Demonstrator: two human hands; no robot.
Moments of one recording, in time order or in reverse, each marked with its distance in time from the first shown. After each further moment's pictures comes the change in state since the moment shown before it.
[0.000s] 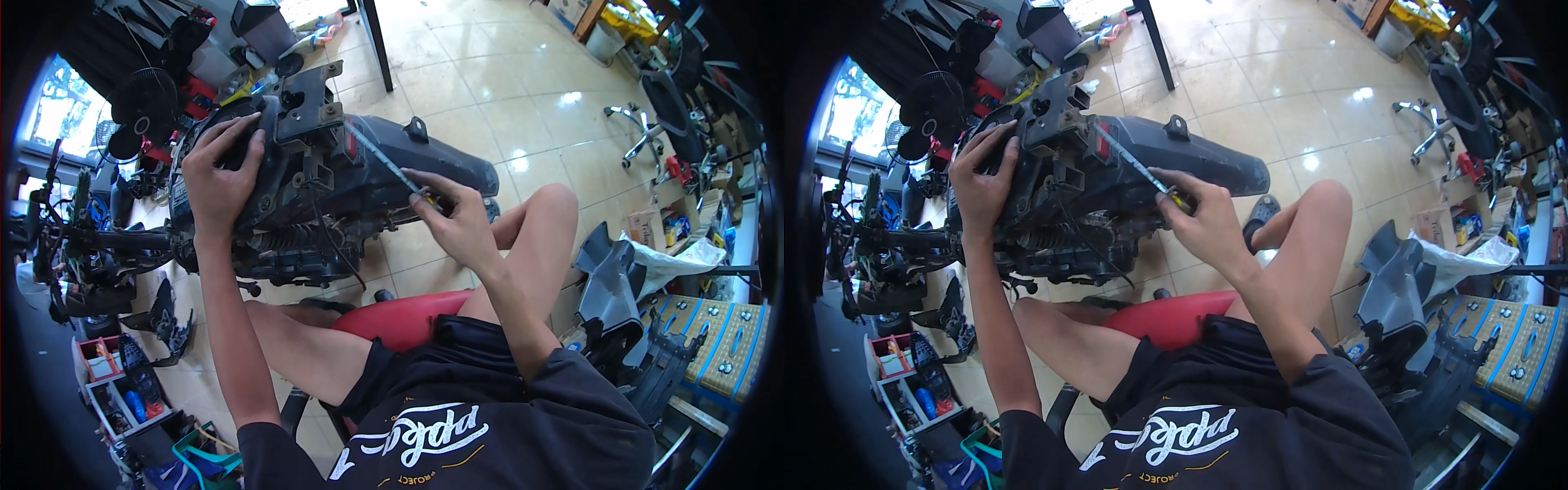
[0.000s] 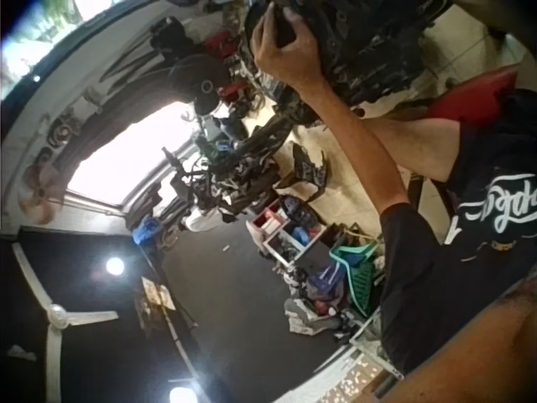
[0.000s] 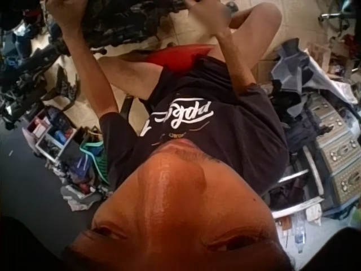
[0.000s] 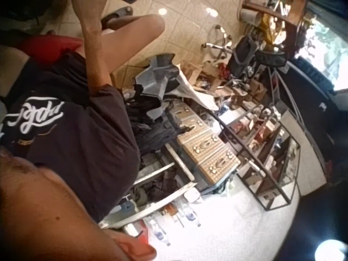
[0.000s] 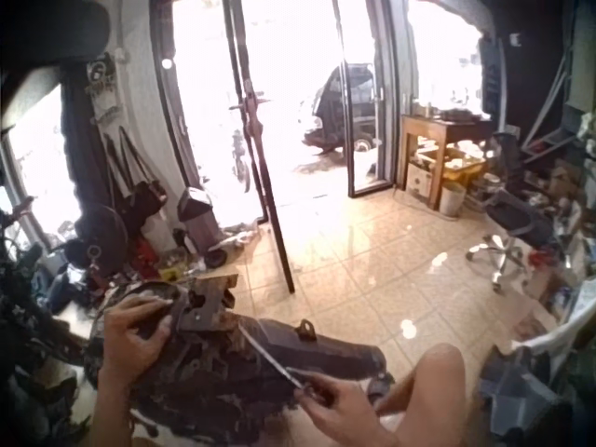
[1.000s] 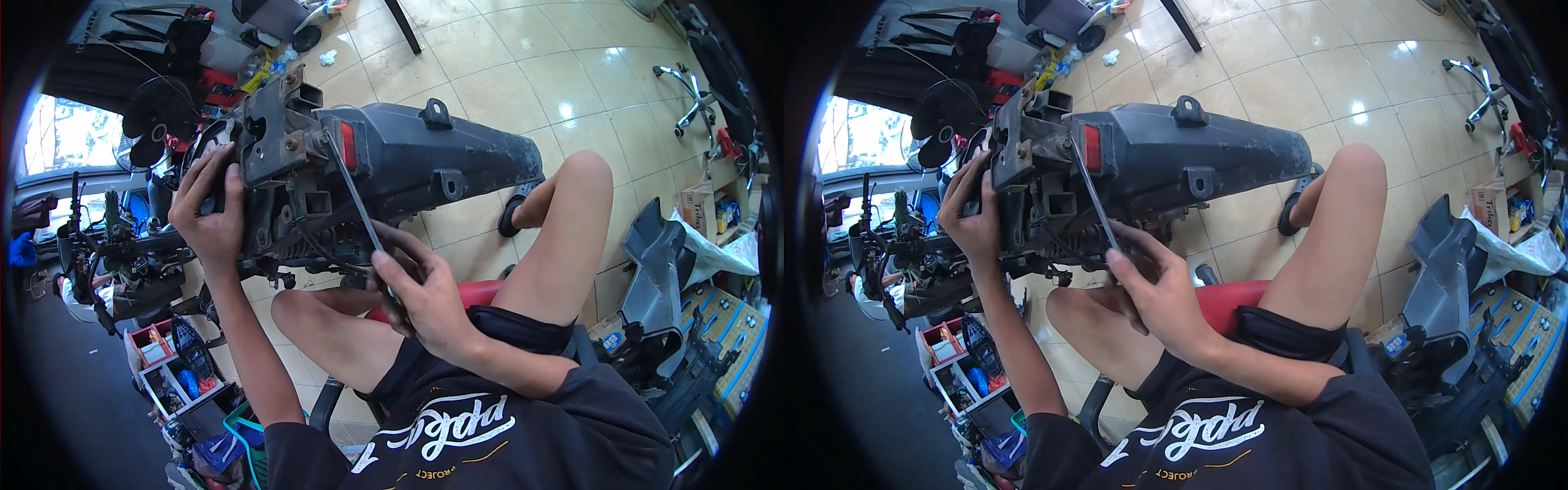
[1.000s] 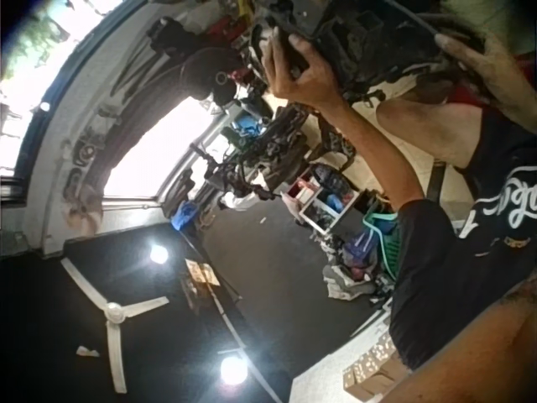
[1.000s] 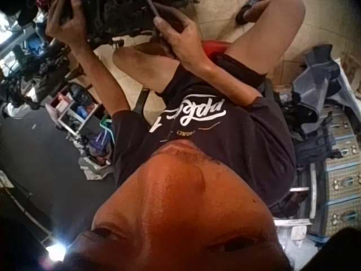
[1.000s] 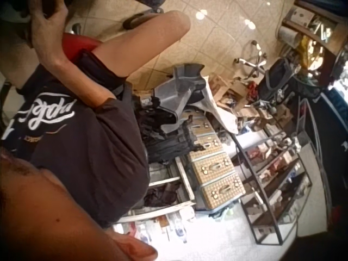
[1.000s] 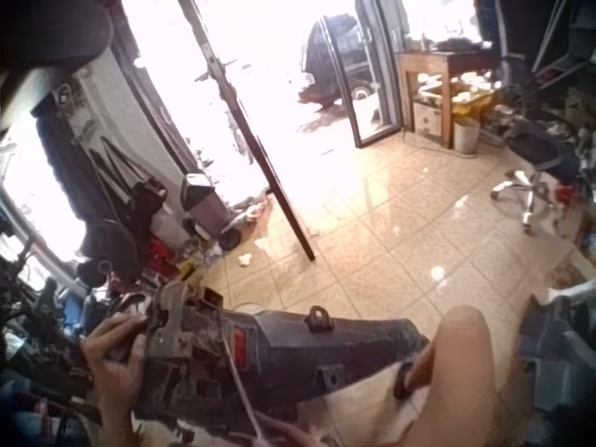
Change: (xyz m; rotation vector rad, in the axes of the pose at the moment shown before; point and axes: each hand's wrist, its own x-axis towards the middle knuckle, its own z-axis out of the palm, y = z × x) left_hand -0.001 -0.008 0.010 0.102 -0.011 -0.007; right_hand -0.033 -0.029 0.055 1.125 -0.098 0.599
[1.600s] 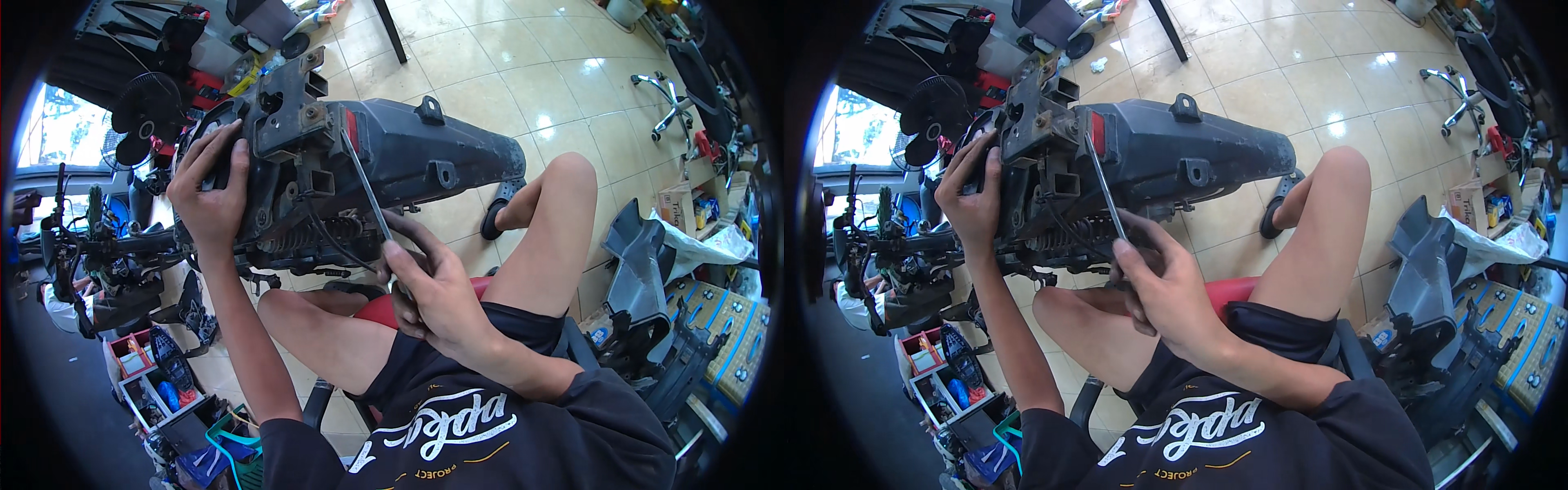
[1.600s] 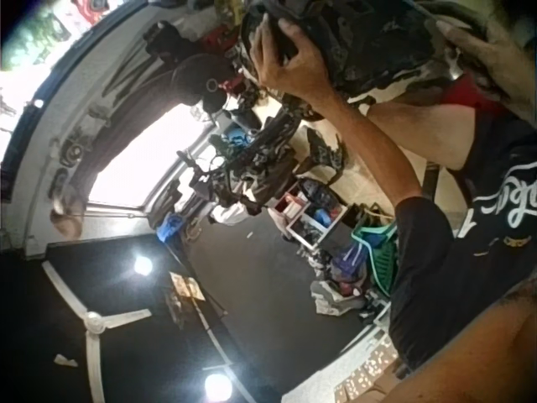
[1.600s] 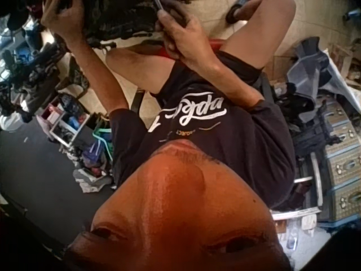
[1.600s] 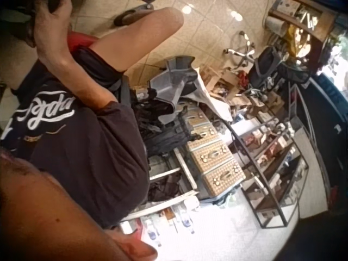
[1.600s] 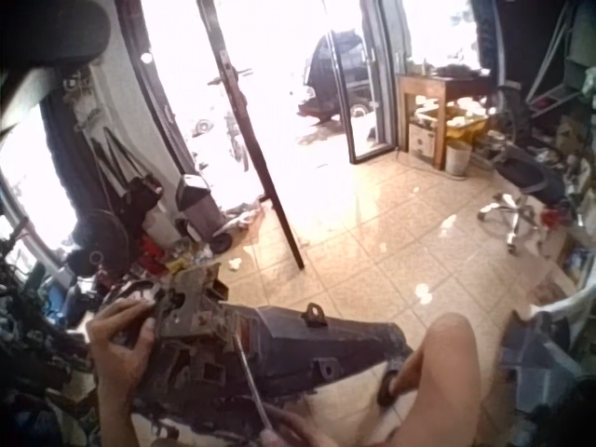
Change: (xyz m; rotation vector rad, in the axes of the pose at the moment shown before) left_hand 0.000 -0.001 0.000 -0.063 0.036 -0.005; right_hand -0.029 -0.018 0.020 -0.102 0.064 0.064
